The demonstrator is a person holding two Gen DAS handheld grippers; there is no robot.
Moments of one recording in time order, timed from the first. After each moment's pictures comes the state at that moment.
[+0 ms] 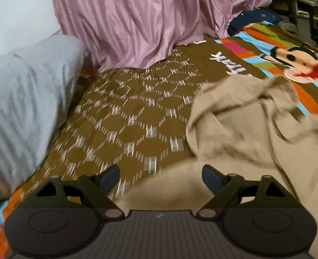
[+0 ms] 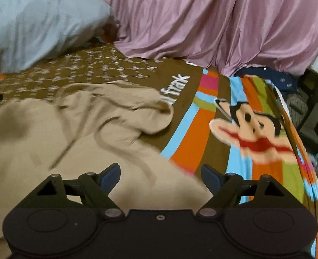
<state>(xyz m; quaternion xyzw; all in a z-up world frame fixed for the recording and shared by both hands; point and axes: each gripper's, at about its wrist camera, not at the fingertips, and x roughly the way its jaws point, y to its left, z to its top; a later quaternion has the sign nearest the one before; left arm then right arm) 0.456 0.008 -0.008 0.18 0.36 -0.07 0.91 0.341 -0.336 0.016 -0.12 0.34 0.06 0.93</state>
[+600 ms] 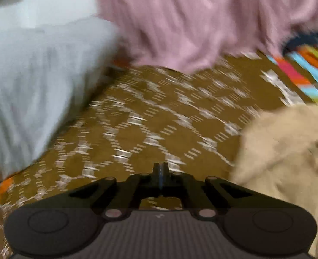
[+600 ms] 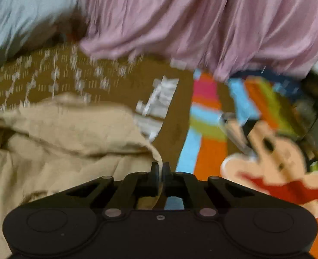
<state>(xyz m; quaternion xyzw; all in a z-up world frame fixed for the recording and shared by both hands) 0.546 0.017 -0.041 0.09 0.33 0.06 0.94 0.543 -0.315 -0.056 -0.12 0.31 -0.01 0.94</state>
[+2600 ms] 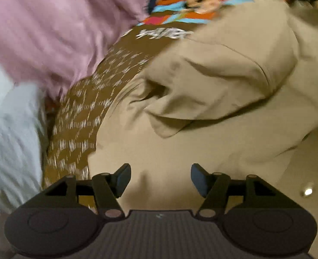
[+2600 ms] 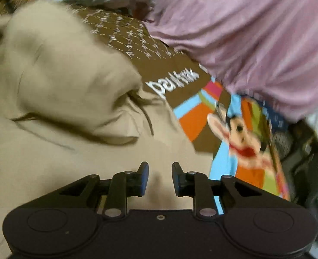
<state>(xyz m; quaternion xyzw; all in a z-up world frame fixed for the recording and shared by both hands) 0.273 0.035 -0.088 0.37 0.33 -0.19 0.85 0.242 -0.321 -0.065 -0.29 0.32 0.06 0.90</state>
